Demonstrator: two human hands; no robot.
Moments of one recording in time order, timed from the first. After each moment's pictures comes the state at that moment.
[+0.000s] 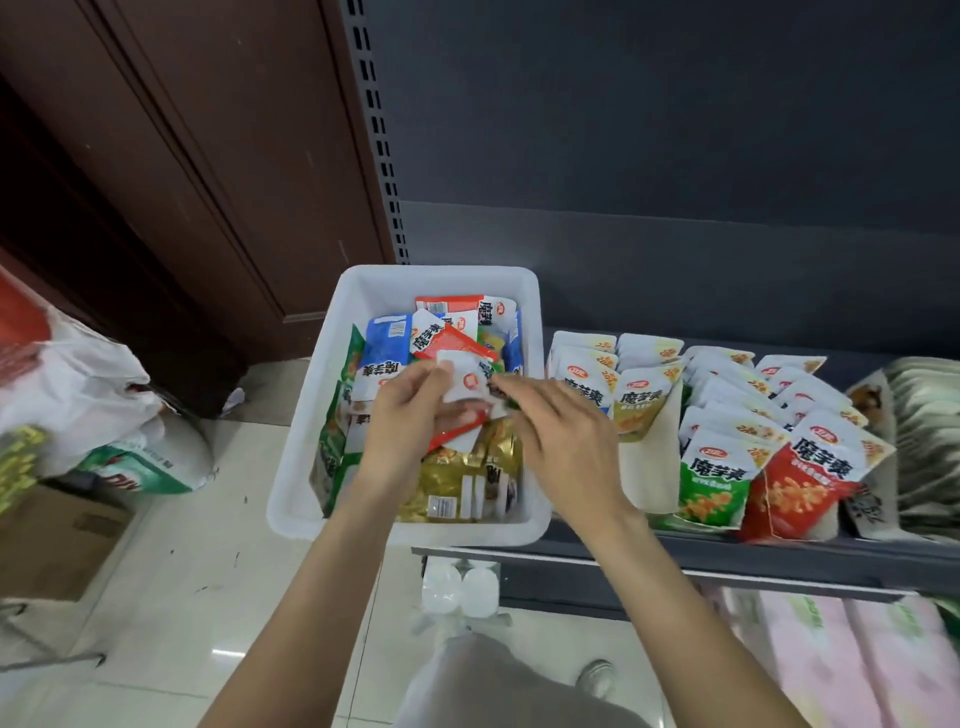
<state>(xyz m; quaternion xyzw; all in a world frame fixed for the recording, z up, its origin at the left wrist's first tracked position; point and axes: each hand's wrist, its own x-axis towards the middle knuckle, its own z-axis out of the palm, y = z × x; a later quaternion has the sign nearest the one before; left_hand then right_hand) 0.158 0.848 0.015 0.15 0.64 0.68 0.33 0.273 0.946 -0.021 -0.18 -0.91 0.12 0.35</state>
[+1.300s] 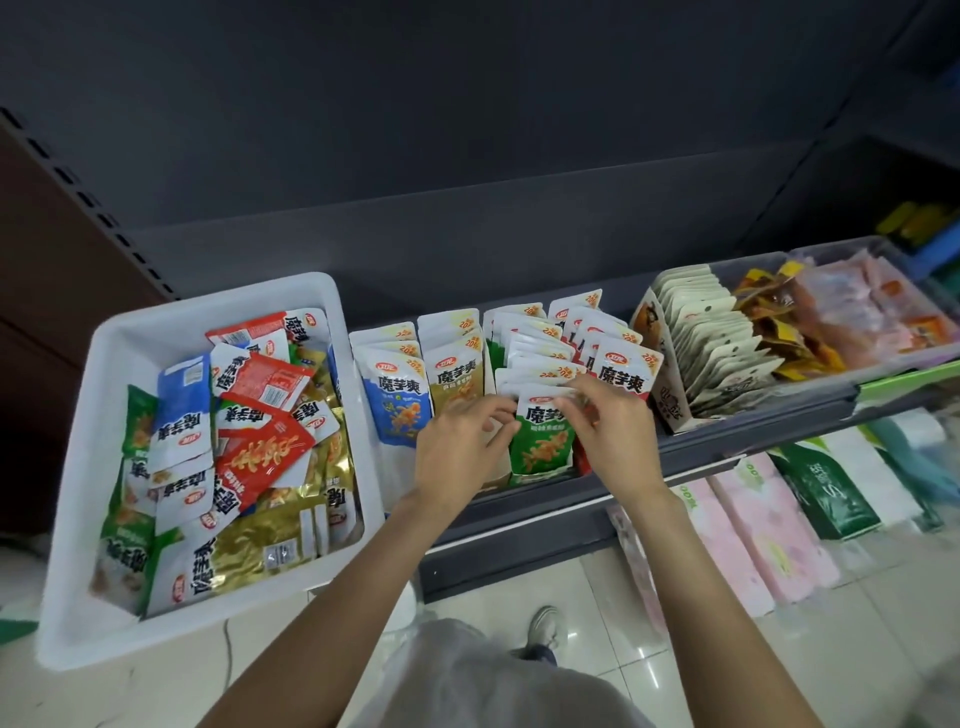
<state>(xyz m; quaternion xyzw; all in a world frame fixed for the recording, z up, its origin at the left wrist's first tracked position) 0.291 0.971 -0.078 0.61 0.70 0.36 0.09 0.458 1.045 -0.062 -0.48 -0.82 0.15 0.26</state>
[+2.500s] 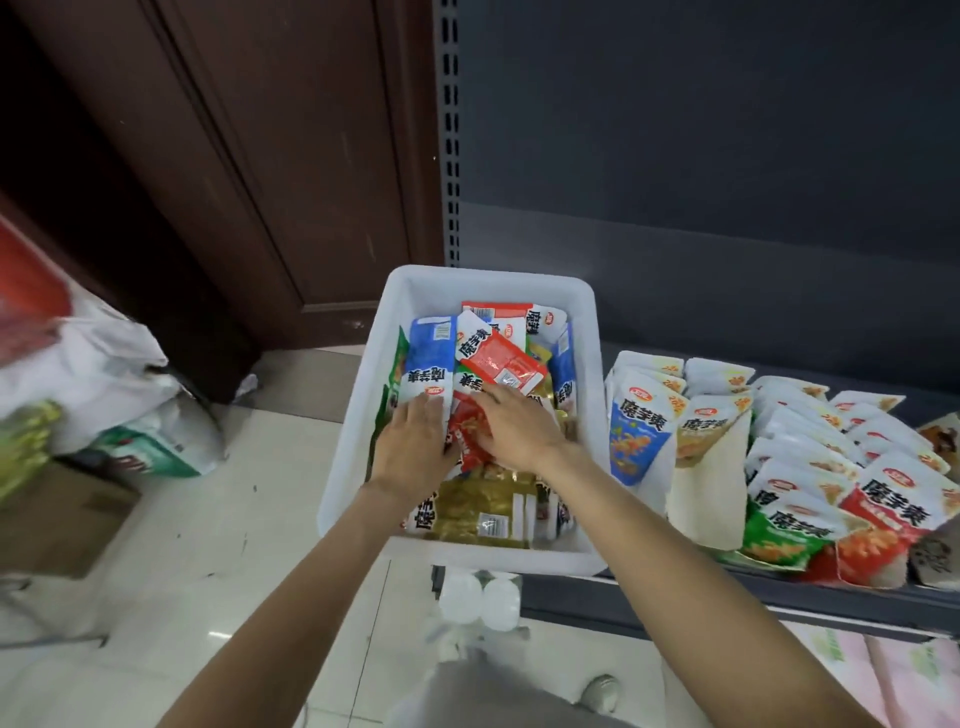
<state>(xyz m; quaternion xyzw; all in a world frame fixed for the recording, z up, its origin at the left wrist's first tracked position) 0.076 0.829 -0.094 0.41 0.90 0.10 0.11 0.155 0.954 -0.082 -0.18 -0.97 0.14 -0.08</state>
